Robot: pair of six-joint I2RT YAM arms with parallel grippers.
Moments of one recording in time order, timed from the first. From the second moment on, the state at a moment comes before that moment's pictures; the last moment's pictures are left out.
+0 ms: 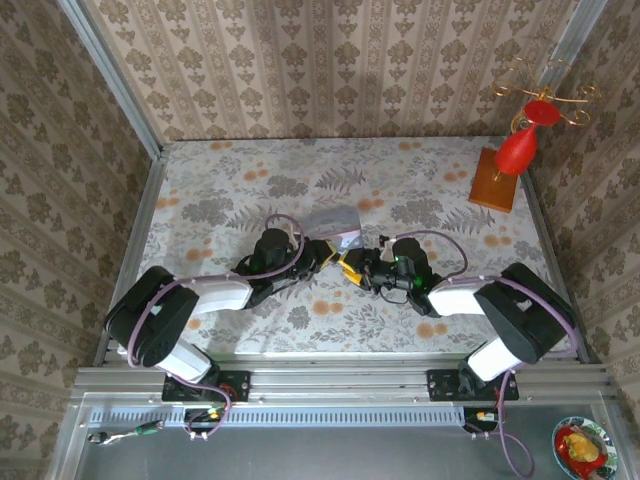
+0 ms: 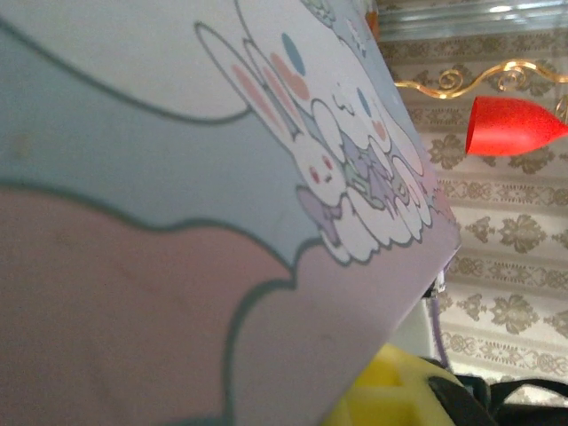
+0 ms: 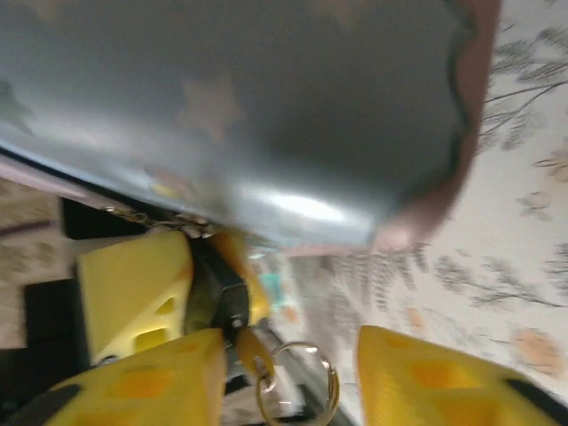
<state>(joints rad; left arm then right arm) -0.72 1.51 0.56 0.57 0.38 -1.35 0.56 1.50 0.45 0.65 -0.46 1.38</state>
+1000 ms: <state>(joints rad) -0.73 1.42 0.64 0.13 0.39 -1.19 0.84 1.18 0.37 0.32 0.04 0.06</state>
